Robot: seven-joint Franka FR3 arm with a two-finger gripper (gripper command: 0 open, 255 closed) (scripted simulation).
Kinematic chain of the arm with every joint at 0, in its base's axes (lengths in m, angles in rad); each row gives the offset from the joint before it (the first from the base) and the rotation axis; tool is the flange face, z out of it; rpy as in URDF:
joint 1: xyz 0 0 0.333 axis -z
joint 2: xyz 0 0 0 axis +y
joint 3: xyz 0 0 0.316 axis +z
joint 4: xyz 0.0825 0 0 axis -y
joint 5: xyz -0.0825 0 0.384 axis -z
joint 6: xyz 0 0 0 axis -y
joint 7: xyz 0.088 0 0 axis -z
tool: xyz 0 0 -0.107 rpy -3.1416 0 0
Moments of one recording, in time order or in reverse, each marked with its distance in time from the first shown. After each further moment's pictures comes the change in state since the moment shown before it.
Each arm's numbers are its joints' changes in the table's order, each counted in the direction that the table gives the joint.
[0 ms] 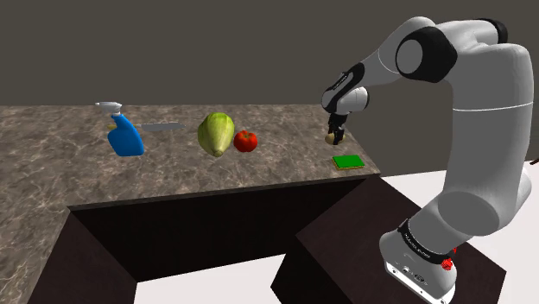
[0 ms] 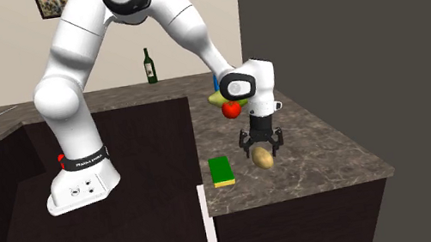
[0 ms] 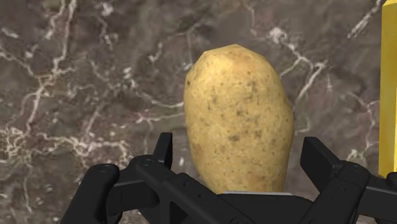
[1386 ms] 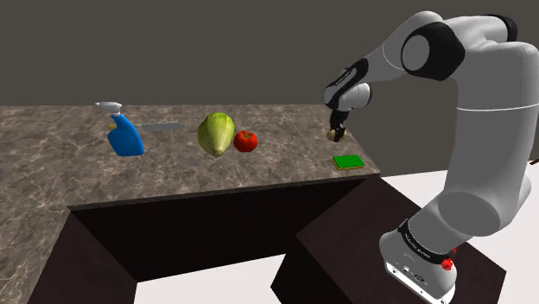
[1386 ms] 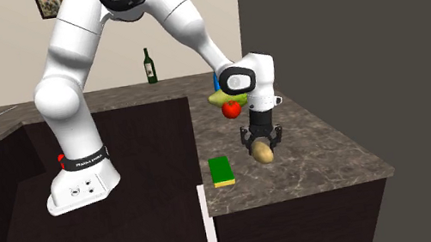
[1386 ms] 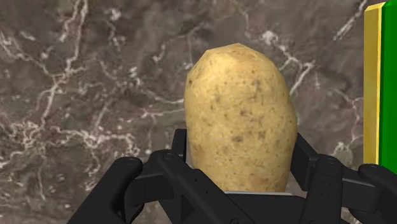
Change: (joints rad) arm -0.011 -0.041 -0.016 -0.008 0.016 -0.032 0.007
